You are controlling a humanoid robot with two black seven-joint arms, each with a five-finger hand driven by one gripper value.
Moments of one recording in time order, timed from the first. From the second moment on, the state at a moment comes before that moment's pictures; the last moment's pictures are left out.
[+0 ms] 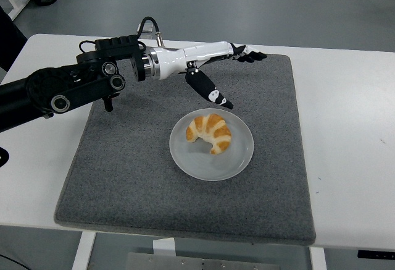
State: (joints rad) left arm -1.13 0.39 -0.27 -1.08 0.88 -0.16 -0.38; right arm 0.02 0.00 -0.10 0.14 0.06 0.03 -0.02
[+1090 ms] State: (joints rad) left arm -1.04 0.35 -0.52 -0.79 -0.25 0.18 -0.25; right arm 0.02 0.00 -0.10 0.14 0.06 0.03 -0.02
